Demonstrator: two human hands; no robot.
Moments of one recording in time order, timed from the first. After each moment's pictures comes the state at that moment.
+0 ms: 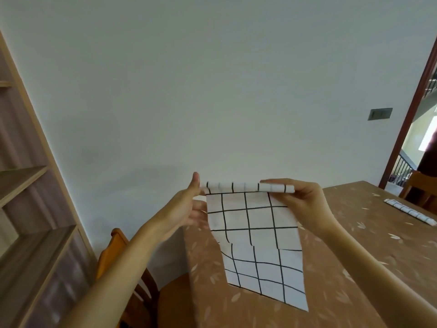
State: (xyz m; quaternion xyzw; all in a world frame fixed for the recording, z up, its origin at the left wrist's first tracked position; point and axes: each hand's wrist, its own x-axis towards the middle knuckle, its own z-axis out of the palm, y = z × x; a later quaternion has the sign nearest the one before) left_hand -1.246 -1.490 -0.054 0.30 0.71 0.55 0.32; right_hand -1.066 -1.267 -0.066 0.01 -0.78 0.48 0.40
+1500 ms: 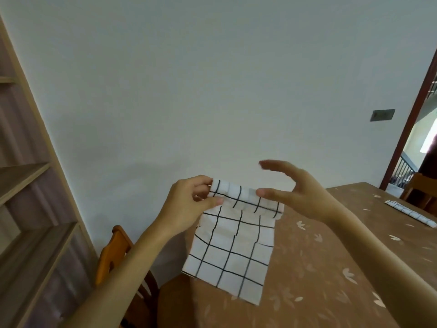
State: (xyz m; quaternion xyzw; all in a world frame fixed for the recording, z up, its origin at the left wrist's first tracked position) left_hand -1.231 -1.491 -0.052 0.45 0.71 0.55 0.05; right_hand -1.064 -1.284 -0.020 -0.09 -0.91 0.33 0.24
